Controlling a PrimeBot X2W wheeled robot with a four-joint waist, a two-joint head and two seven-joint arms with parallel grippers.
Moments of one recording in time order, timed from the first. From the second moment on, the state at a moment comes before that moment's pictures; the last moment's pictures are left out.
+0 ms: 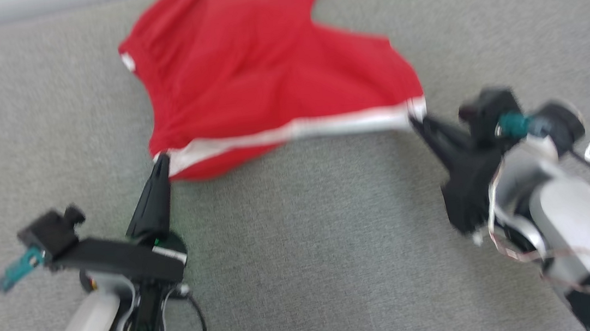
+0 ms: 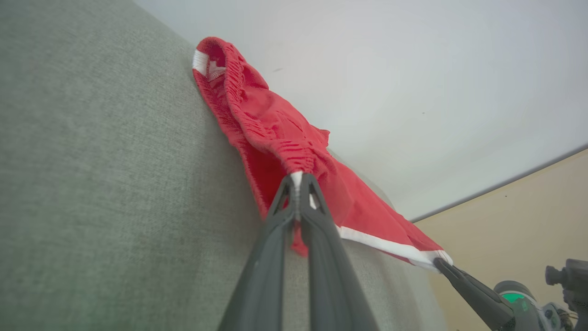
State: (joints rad) left arm -0.55 0.36 -0.54 0.32 -1.30 -0.13 -0.26; right arm -0.62 -0.38 0.48 0.23 0.34 0.13 0.29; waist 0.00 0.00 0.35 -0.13
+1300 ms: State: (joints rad) left arm 0.07 0.32 -0.50 0.18 -1.03 0.03 -0.26; right arm 0.20 -0.43 0.15 -0.32 0.50 0.13 0.95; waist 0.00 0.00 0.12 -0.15
